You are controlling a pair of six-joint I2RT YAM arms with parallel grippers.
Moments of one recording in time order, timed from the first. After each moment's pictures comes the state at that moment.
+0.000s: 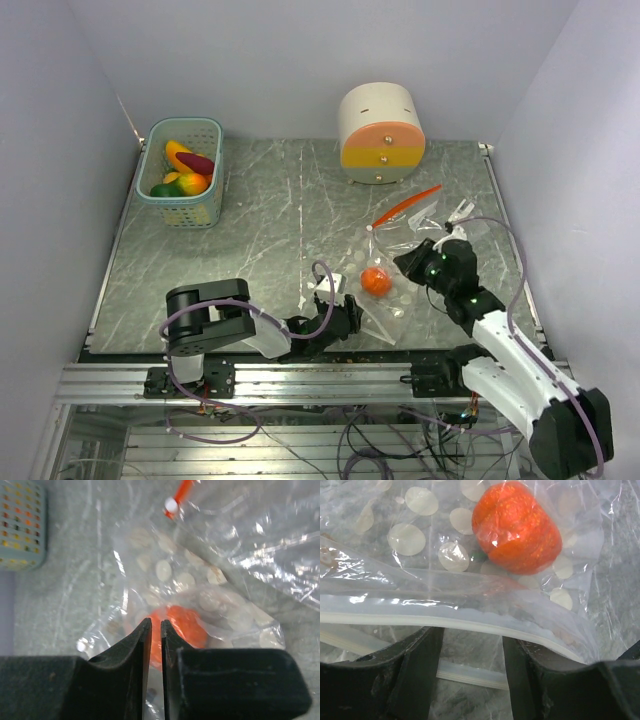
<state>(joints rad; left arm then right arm) -1.35 1.82 0.59 0.76 -0.69 -0.81 0.31 0.84 0.37 -0.06 -0.07 0.71</state>
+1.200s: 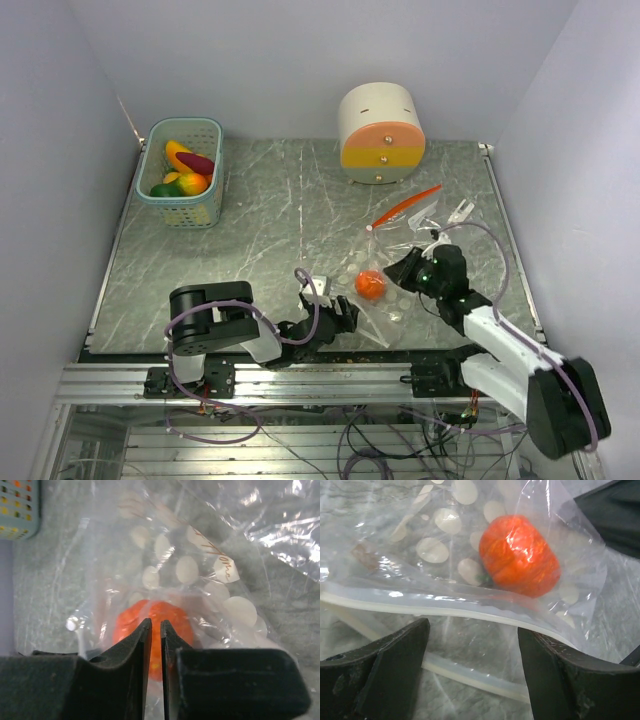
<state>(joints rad) -1.35 1.85 0.50 0.99 -0.75 -0.80 0.31 1.01 0.28 0.18 -0.21 0.71</state>
